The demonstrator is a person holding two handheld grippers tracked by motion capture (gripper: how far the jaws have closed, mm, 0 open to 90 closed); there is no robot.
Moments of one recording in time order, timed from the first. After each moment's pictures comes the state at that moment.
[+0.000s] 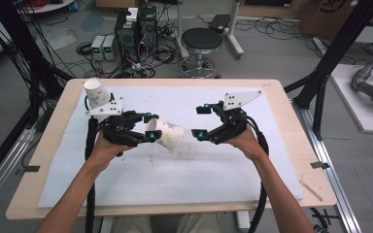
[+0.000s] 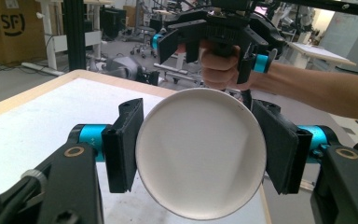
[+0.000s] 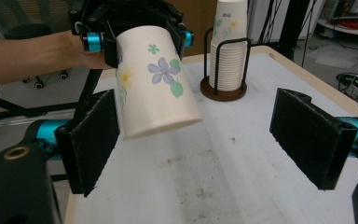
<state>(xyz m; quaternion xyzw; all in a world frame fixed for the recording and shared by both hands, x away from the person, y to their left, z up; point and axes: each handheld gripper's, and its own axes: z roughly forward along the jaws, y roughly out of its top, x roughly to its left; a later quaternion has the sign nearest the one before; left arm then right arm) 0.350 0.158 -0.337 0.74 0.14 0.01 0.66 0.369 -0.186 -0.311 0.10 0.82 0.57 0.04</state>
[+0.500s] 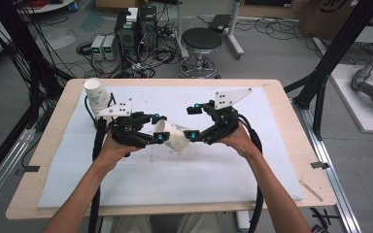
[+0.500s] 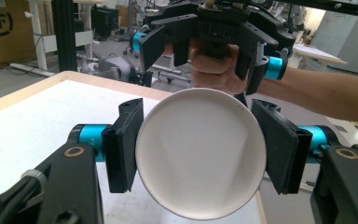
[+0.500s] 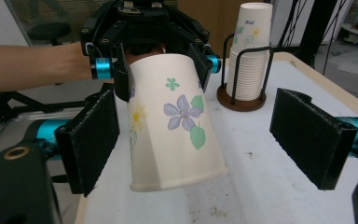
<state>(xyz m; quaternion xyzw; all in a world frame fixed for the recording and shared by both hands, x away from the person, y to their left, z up) 0.351 0.139 -0.339 0.74 0.13 0.00 0.66 0.371 -0.166 -0.307 0.07 0.82 0.57 0.02</state>
